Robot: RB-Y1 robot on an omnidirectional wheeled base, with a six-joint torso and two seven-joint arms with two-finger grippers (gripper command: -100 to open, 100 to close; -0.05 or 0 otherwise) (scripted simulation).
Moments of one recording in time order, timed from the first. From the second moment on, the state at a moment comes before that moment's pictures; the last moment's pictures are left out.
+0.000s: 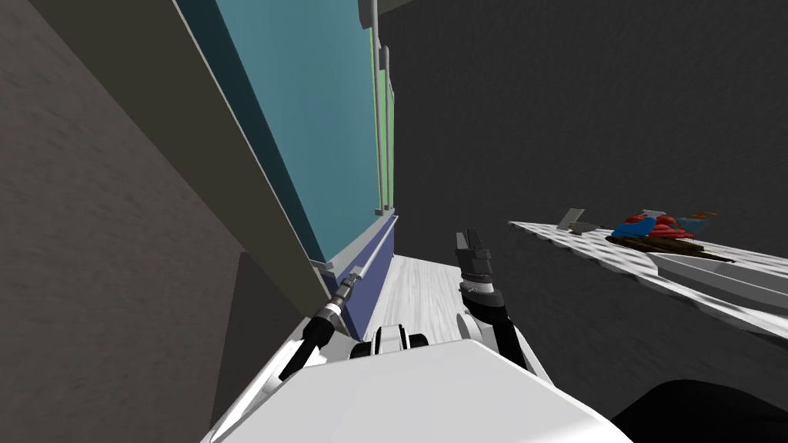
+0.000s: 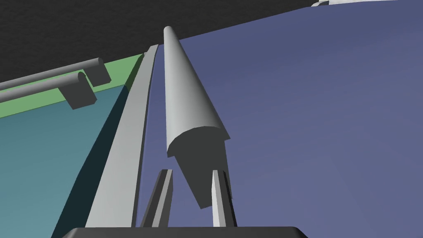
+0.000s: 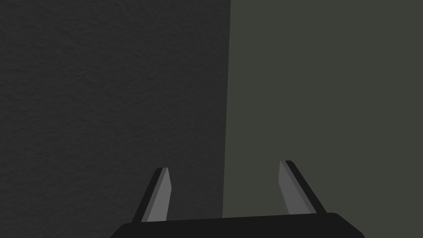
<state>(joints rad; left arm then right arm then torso) 0.44 0.40 -0.31 -2.07 -0.23 0.13 0.19 0.53 0.01 -0.01 -2.37 0.08 -0.56 0.12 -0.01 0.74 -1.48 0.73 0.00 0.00</state>
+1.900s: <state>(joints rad) 0.47 0.35 -0.36 -2.09 -0.20 0.10 0.22 0.53 0.01 -0.01 -2.37 0.08 -0.56 0.12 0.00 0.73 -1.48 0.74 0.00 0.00</state>
